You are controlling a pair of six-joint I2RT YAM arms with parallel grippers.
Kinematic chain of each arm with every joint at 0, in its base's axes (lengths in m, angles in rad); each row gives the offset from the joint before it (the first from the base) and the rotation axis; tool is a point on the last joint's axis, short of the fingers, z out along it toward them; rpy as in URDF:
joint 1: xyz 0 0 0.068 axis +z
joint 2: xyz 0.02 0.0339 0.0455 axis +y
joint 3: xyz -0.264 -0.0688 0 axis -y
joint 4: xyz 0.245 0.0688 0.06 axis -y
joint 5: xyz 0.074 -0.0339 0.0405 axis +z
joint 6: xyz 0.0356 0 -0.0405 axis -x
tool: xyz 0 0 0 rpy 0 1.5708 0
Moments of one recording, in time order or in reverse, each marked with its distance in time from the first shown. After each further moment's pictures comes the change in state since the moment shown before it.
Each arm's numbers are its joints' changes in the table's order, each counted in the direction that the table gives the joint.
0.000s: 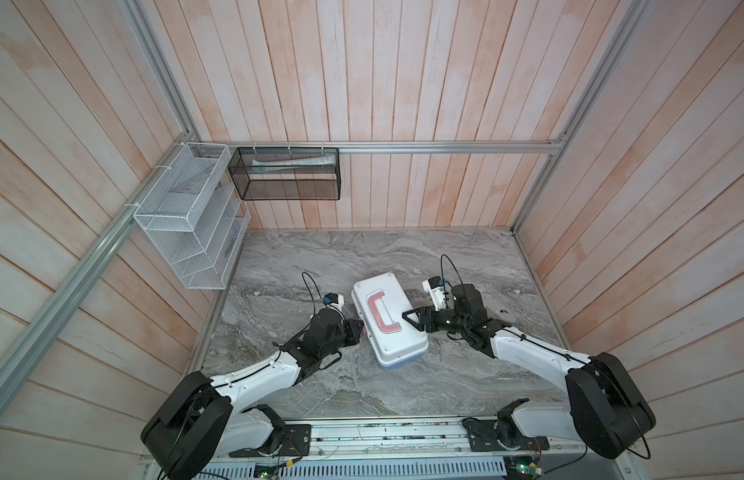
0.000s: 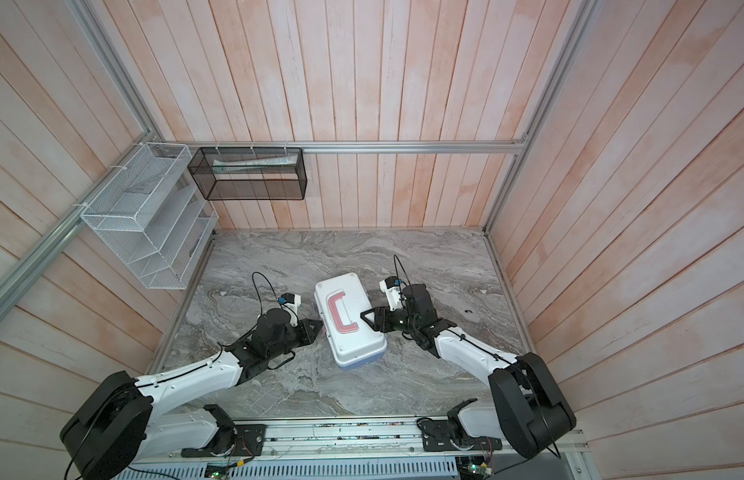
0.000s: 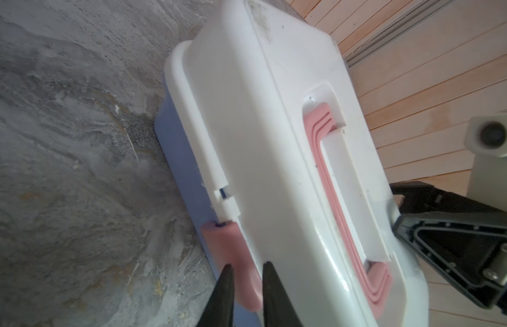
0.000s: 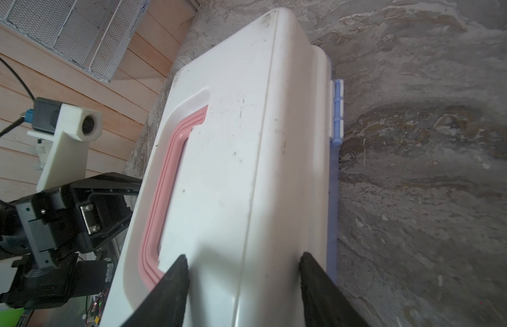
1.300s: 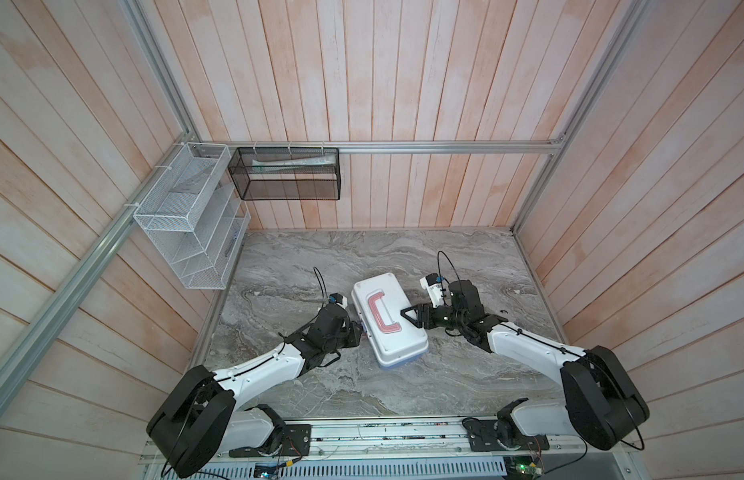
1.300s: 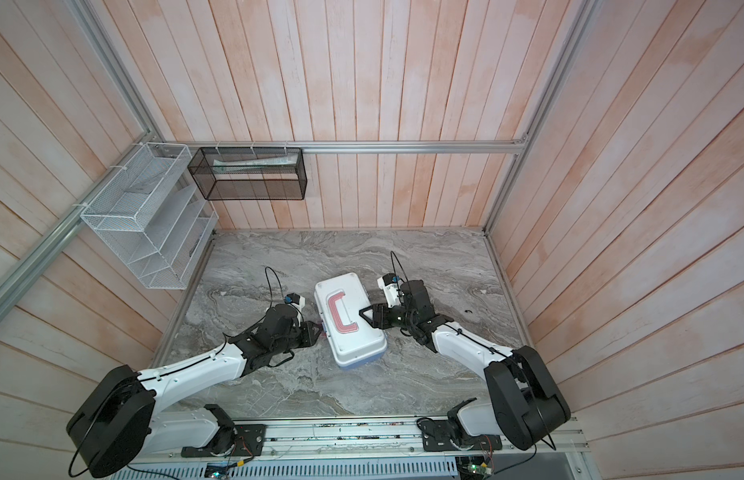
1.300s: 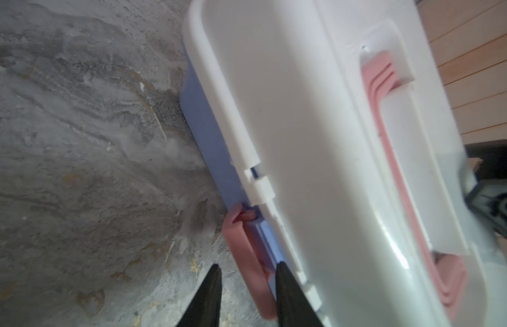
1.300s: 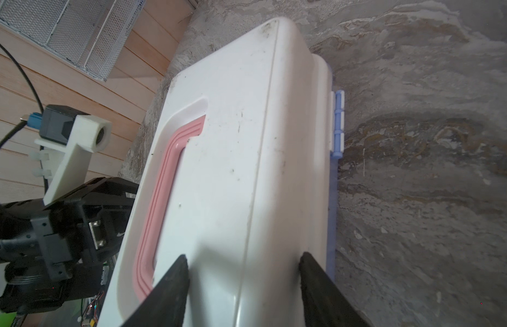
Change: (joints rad) left arm 0.000 0.036 0.055 -0.185 0.006 -0.092; right arm 0.000 0.049 0.043 -0.005 0.001 0.017
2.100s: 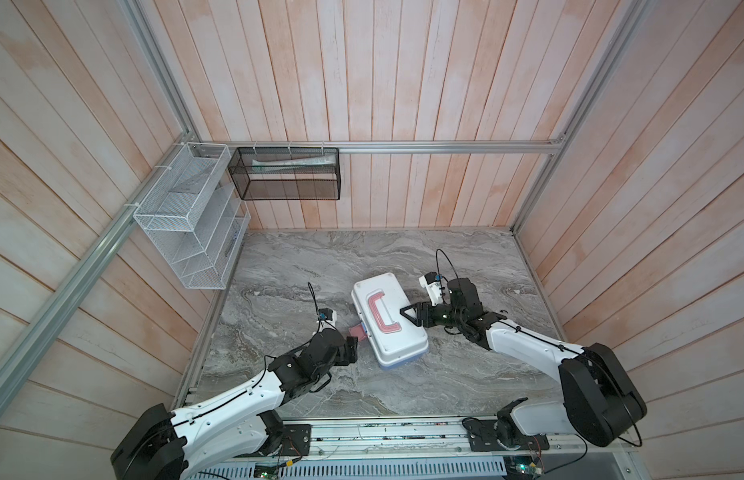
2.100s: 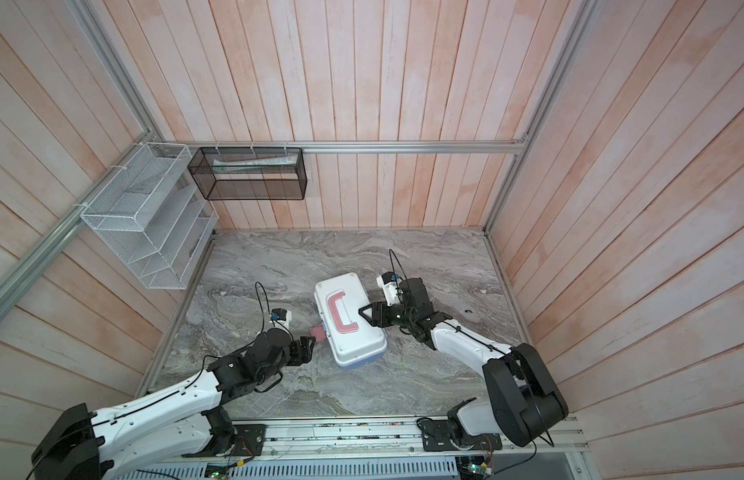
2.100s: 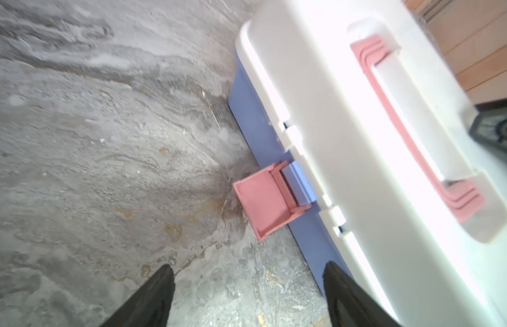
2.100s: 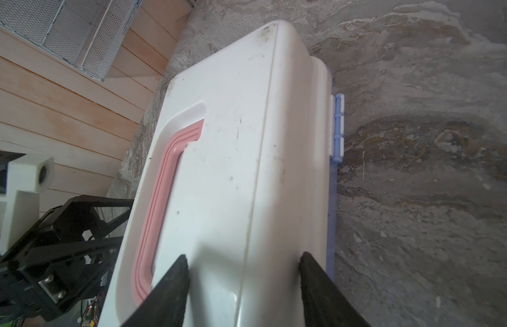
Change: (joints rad) left arm -0.175 -0.300 -0.108 -0.156 0.349 -0.005; right arm 0.000 0.014 0.023 -0.022 0.000 0.003
